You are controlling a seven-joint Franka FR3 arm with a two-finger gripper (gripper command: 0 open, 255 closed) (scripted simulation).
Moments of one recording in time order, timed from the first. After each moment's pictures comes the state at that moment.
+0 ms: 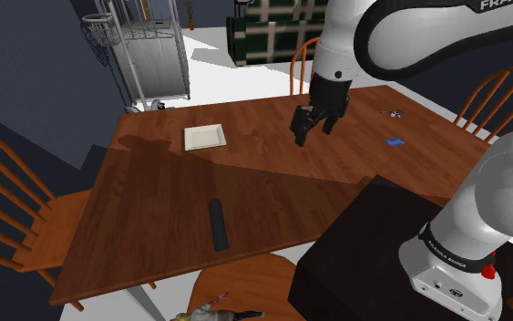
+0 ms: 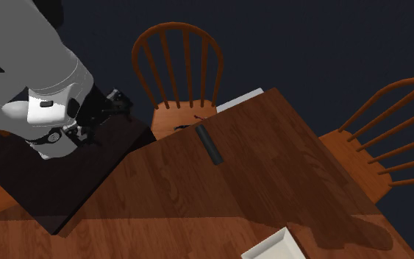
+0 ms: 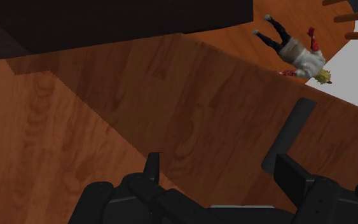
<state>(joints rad) 0.04 -0.66 0.27 -2.64 0.15 2.08 0.36</state>
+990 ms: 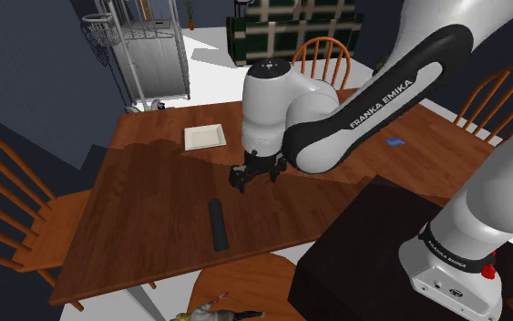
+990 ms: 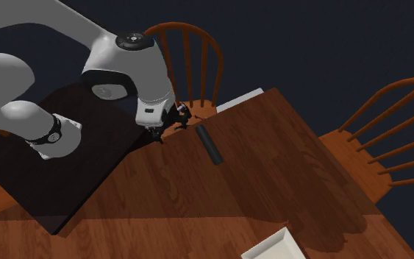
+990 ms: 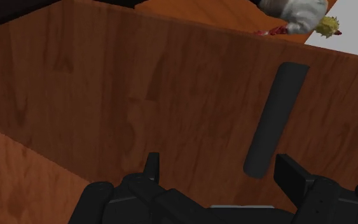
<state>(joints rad) -0.12 -0.05 0.66 -2.49 -0.18 2.53 1.03</state>
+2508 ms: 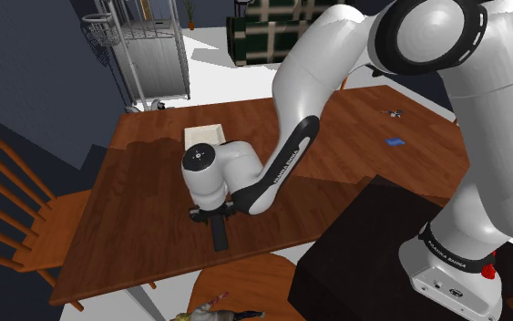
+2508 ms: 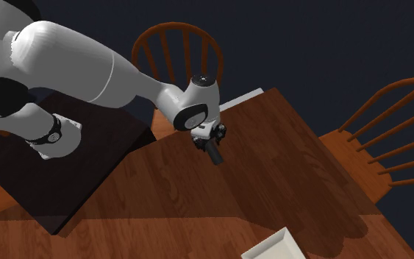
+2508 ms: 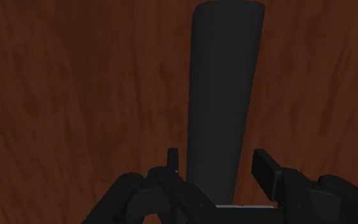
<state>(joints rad) 0.20 0.69 0.40 -1.95 -0.86 2.52 1.75</state>
